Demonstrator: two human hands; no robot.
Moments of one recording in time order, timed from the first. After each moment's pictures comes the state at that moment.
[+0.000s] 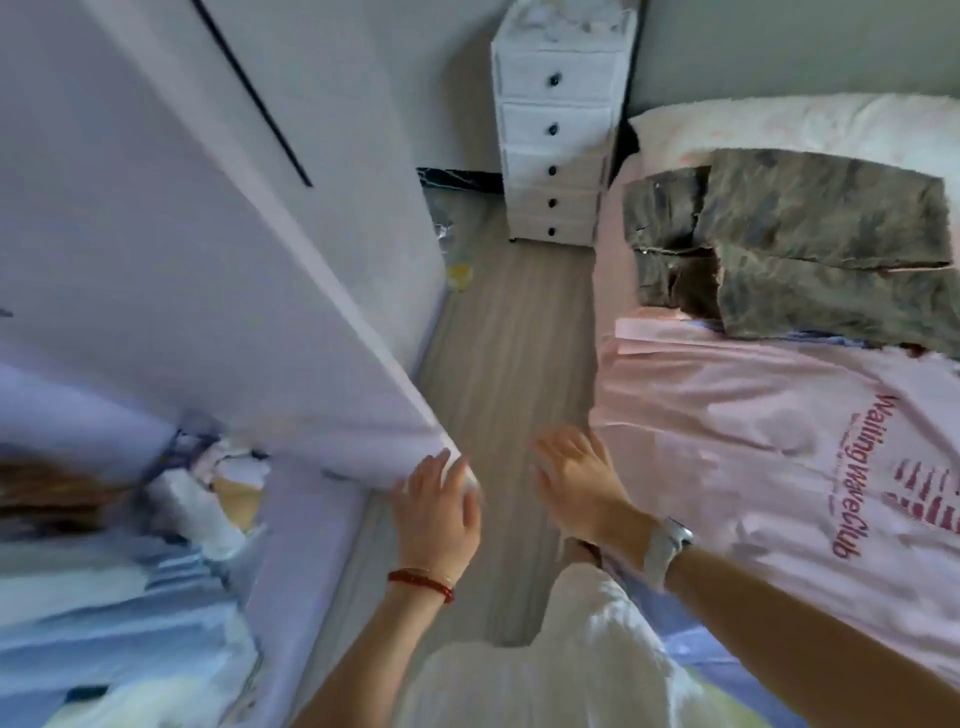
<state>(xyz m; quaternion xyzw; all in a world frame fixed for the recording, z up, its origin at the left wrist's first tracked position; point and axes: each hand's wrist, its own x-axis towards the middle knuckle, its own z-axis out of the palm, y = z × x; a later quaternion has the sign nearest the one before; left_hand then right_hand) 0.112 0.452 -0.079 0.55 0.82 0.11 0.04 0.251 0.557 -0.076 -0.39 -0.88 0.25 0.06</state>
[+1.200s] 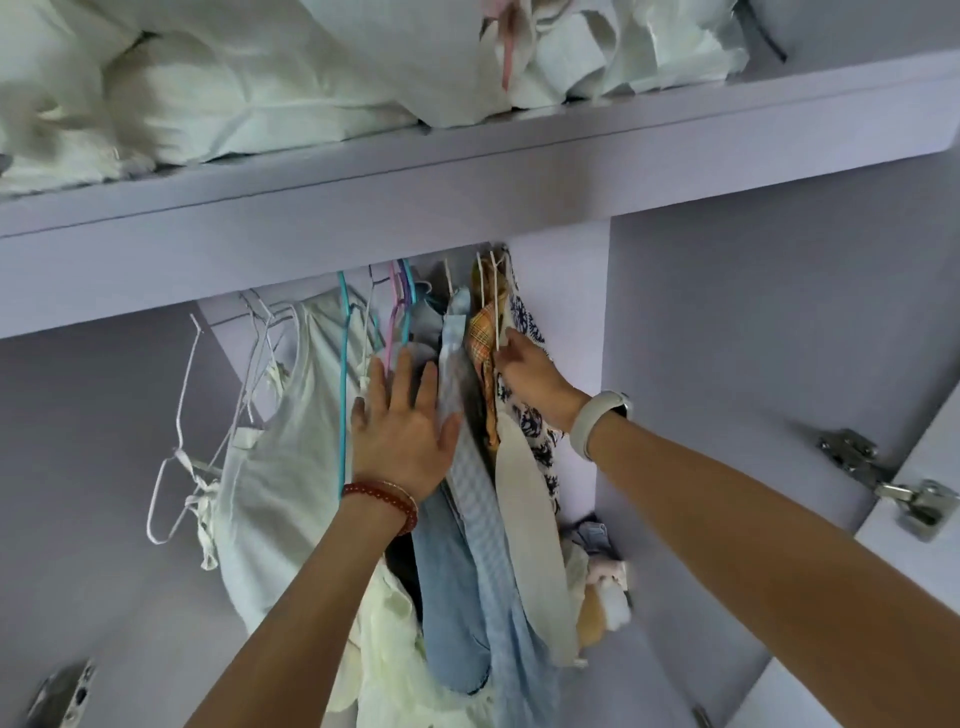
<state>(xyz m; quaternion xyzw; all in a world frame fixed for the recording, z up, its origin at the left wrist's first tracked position) -0.305 0.024 0.197 0.03 0.99 0.02 -0.16 -0.361 0.171 0.218 0.08 -0.79 0.61 0.00</state>
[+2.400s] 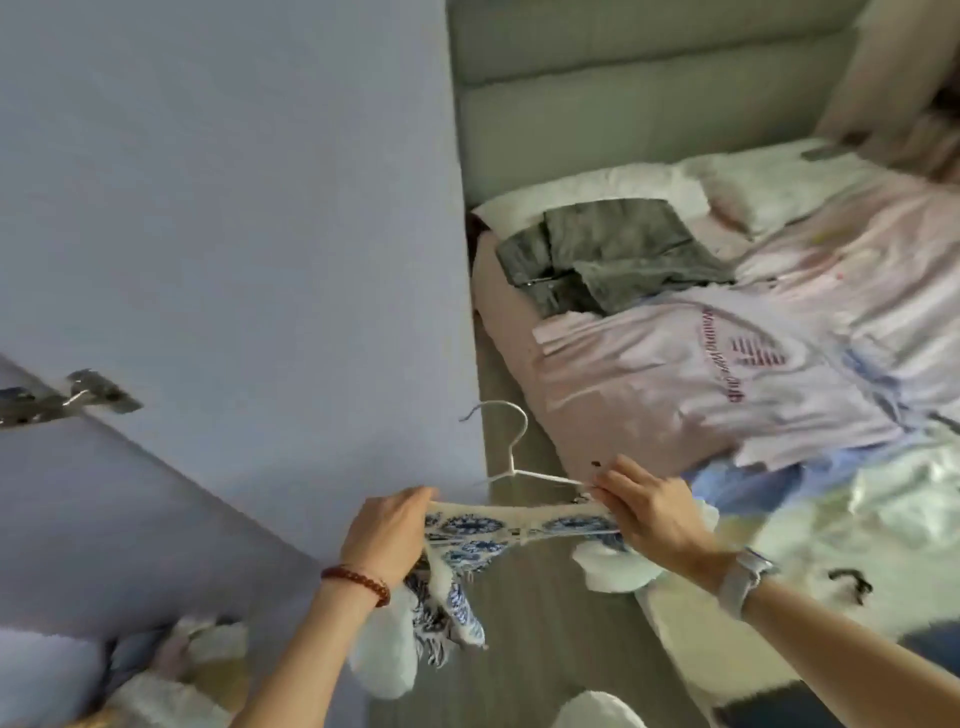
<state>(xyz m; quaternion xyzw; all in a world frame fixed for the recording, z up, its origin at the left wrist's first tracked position) -0.075 0.320 0.014 0.75 0.65 0.02 0.13 0.216 0.329 0.003 -0.48 -0.83 0.03 0.27</state>
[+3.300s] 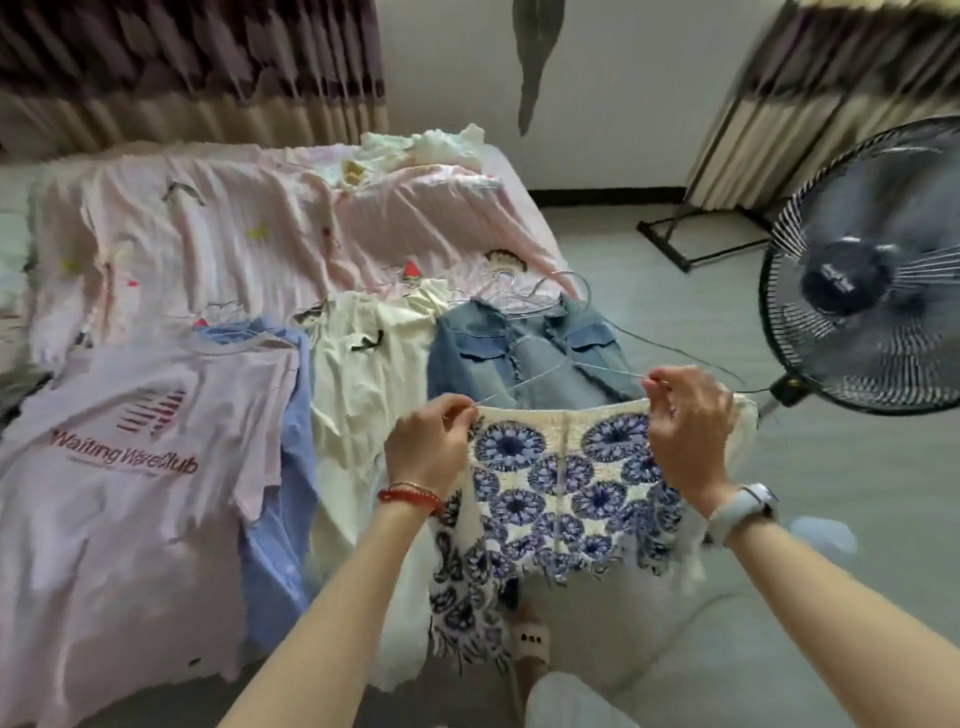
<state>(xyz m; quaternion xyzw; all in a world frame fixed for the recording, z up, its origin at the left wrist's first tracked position) 0.411 0.257 0.033 0.90 0.08 0.08 0.41 0.452 0.004 0.014 -0.93 -0.03 -0.29 0.24</state>
